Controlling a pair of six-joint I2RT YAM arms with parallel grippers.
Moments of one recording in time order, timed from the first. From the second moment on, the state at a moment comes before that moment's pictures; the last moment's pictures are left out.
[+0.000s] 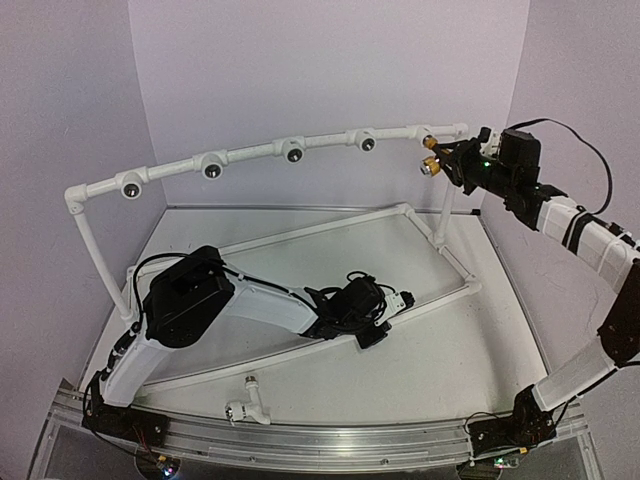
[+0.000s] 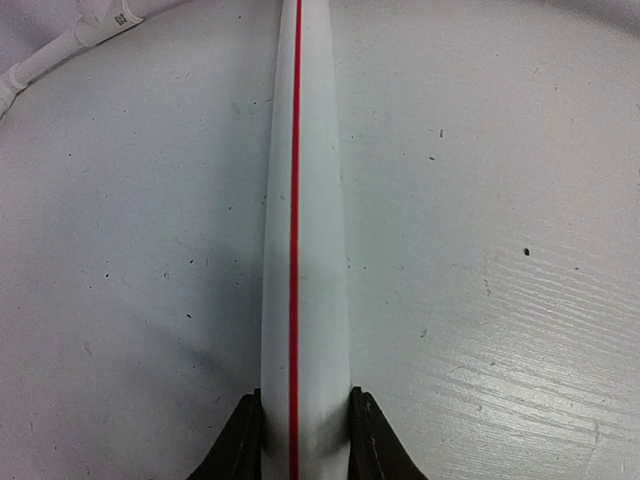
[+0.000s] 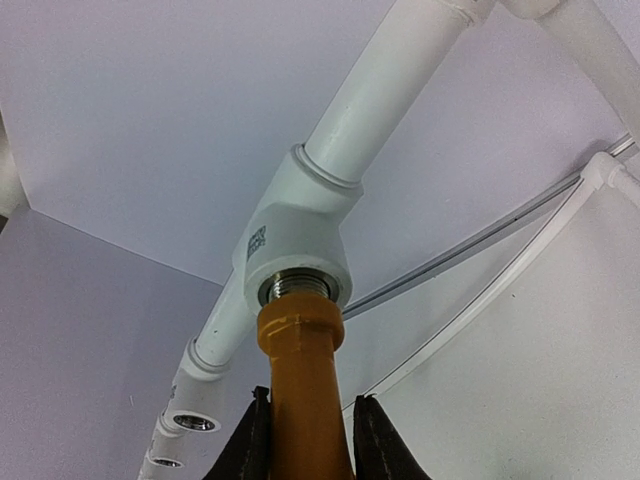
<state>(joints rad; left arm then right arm) -1.16 2.40 1.66 0.03 -0.07 0.20 0.24 1.46 1.30 0.06 -0.31 1.05</state>
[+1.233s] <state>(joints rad) -1.16 2.41 1.68 0.02 -0.09 0.21 0.24 1.46 1.09 0.48 -0.32 1.69</state>
